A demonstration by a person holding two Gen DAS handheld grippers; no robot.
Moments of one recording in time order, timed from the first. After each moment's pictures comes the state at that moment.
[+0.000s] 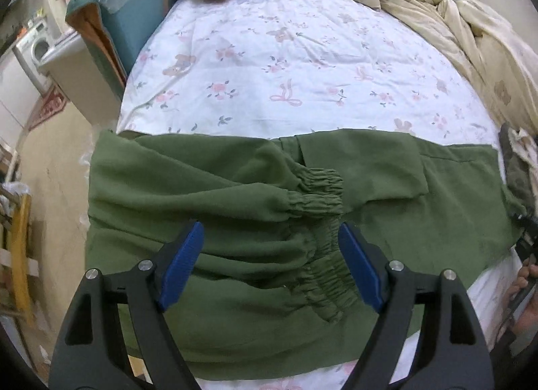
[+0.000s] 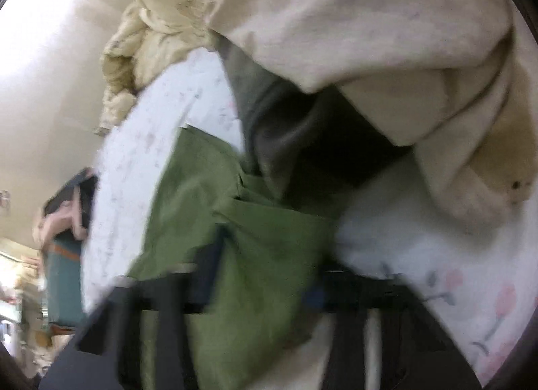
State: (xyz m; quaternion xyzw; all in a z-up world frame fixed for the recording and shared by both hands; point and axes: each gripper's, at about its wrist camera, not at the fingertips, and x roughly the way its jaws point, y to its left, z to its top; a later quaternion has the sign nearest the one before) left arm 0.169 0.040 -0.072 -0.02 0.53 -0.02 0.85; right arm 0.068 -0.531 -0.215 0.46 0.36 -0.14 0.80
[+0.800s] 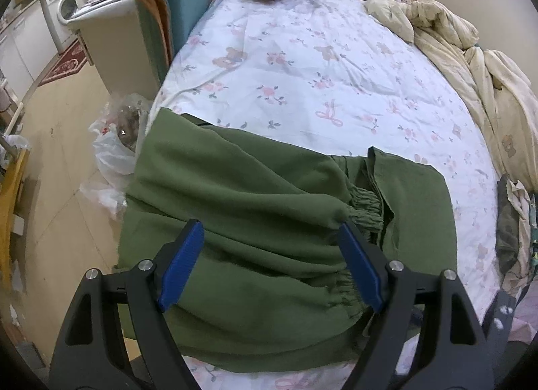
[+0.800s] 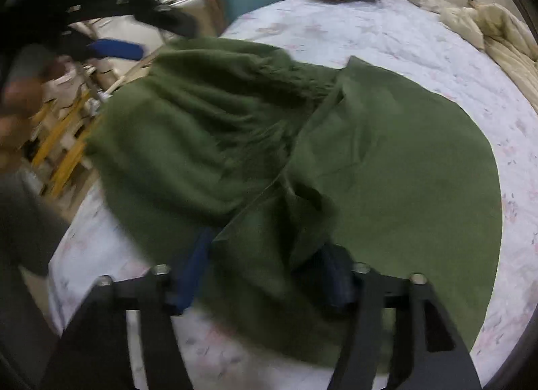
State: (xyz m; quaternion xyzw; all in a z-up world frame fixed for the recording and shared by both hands) left arm 0.164 0.101 -0.059 -0.10 0.52 0.02 0.85; right arm 0.072 -0.144 -0.169 -0.06 0.47 0.33 0.81
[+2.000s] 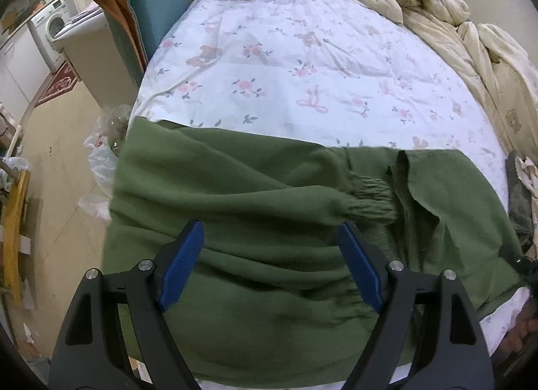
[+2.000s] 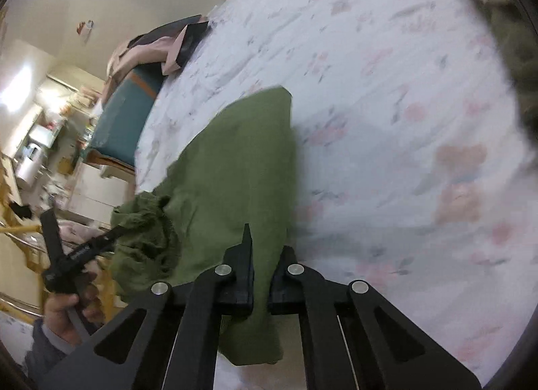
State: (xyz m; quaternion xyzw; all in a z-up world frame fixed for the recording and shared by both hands) left arm 0.174 0.067 -0.075 -0.05 0.52 0.01 0.85; right arm 0.112 -0.376 -0.151 0.28 0.47 0.16 0.82
